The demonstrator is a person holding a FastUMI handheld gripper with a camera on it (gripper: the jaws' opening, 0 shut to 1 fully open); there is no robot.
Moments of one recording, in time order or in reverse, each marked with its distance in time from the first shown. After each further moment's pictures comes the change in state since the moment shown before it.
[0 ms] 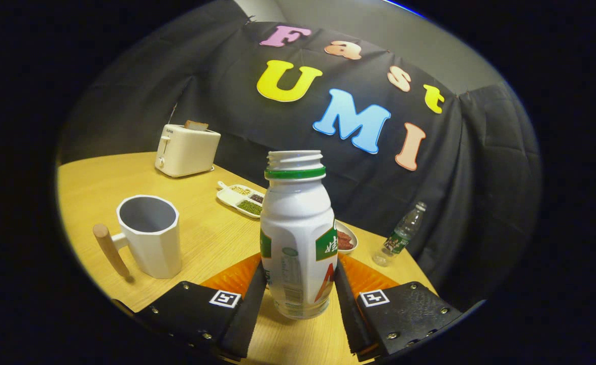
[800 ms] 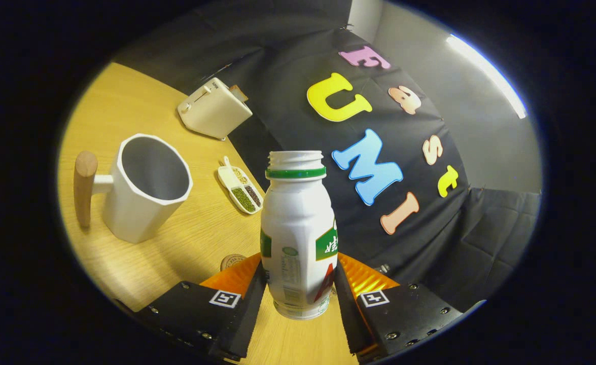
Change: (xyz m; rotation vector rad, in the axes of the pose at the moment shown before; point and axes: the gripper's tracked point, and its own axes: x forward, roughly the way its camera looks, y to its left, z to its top) arm 0.004 0.013 0.021 -0.521 -0.064 -0.129
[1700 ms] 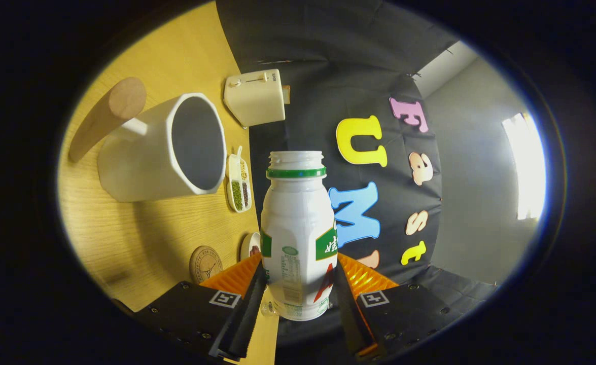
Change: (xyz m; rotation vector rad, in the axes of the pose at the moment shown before) arm -0.005 0.001 0.032 -0.454 -0.109 -0.119
